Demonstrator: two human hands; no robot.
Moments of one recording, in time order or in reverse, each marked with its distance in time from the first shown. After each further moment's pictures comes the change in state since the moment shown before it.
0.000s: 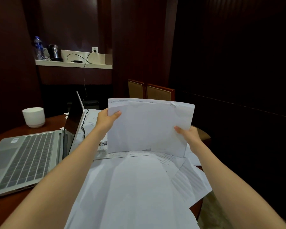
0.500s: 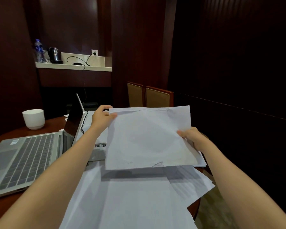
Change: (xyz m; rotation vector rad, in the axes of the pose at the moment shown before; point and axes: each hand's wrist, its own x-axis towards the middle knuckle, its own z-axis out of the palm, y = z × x) left_hand 0.011 0.000 -0.013 0.134 0.042 0.025; right_hand 0.002 -0.012 -0.020 -0.249 -0.111 0.132
